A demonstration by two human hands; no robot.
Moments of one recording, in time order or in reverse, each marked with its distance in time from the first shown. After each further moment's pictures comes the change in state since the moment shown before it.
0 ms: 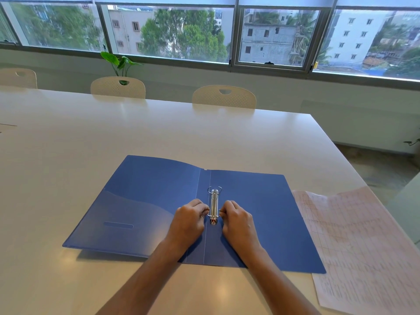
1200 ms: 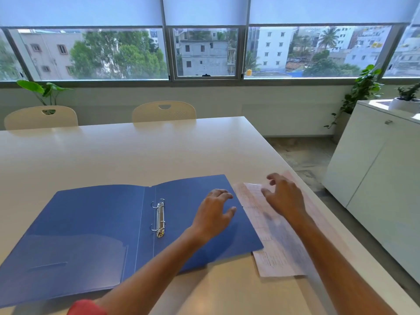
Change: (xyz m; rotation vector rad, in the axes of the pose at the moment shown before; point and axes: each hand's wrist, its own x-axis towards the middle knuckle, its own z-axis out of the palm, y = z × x) left_hand 0.058 0.150 0.089 -0.158 -0.278 0.158; right_hand -0.023 0.146 -0.189 -0.269 0.231 0.502
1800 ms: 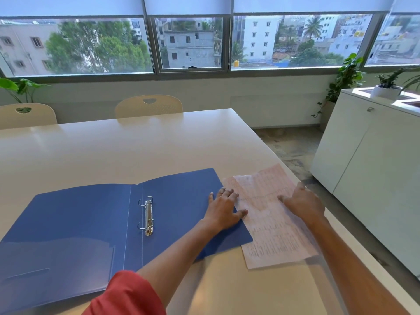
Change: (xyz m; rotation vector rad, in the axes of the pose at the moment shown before) left_hand 0.028 0.006 0.064 0.225 -0.322 -0.036; right_hand -0.014 0.072 -0.019 -0.173 -0.226 0.478
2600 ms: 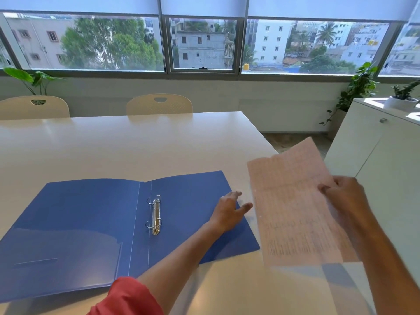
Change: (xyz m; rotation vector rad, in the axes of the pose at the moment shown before) left_hand -0.008 -0.001 -0.014 -0.503 0.047 -0.100; right_hand -0.025 0.001 -0.081 0.473 0.202 -0.093
